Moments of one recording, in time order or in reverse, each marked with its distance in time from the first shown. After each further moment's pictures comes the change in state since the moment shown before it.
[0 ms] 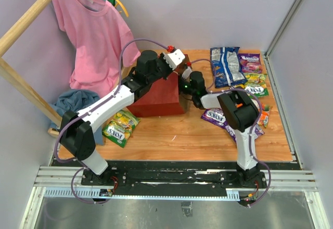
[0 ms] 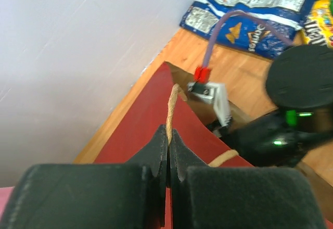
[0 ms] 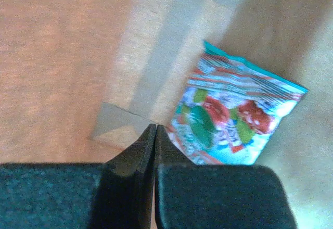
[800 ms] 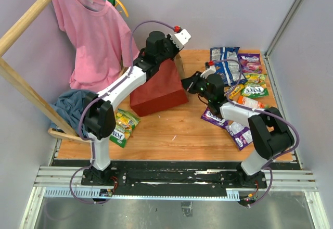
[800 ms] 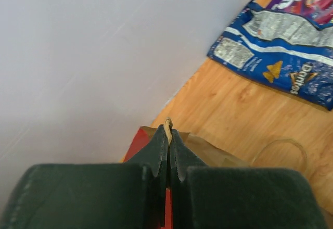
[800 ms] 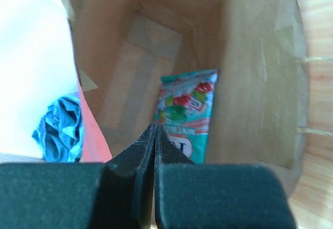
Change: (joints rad) left arm 0.072 0.330 0.420 0.001 0.006 0.007; right arm -0.026 -0.571 -0.345 -0.140 0.350 -0.209
